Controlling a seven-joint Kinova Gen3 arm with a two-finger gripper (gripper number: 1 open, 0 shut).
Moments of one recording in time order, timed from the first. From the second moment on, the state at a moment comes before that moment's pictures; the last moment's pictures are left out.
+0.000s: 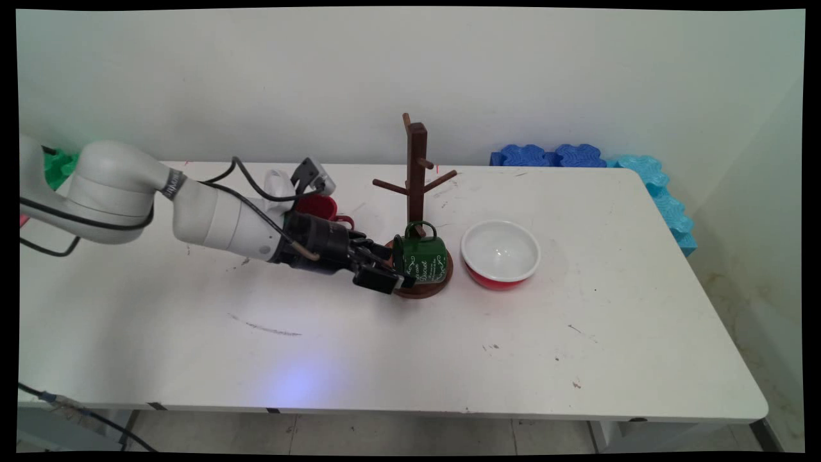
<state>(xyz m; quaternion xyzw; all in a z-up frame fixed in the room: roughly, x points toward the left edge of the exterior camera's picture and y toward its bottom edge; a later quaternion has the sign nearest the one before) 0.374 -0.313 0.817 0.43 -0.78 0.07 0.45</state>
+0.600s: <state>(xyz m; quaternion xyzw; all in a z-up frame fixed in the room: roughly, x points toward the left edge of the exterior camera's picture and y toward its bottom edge) 0.364 -0.321 0.804 0.43 -0.78 0.06 0.45</state>
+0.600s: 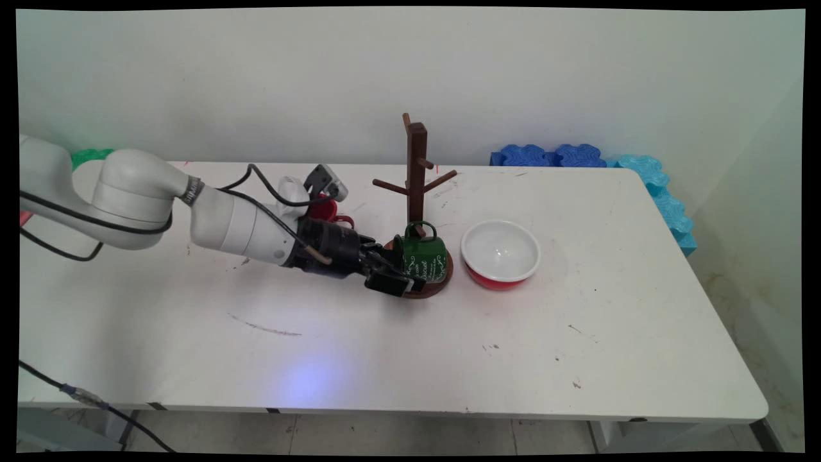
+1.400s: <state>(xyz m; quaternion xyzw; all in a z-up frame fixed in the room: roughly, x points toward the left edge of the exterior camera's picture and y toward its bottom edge) 0.359 -0.326 0.796 0.43 -0.78 0.07 0.45</state>
